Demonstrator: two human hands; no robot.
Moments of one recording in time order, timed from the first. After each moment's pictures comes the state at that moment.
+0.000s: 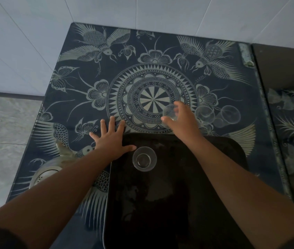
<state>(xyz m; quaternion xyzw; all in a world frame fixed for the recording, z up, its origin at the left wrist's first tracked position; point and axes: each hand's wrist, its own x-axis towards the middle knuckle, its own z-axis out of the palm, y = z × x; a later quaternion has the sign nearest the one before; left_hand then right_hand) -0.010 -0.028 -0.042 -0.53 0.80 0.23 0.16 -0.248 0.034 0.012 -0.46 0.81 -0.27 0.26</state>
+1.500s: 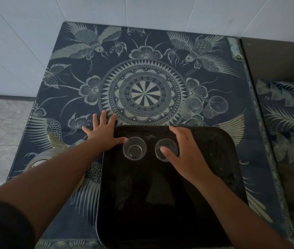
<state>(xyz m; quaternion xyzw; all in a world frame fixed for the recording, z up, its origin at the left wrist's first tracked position) -0.013 -0.027 -0.039 -0.54 0.79 0.25 0.16 -0.230 0.167 0.027 -0.56 0.74 -0.28 0.24</state>
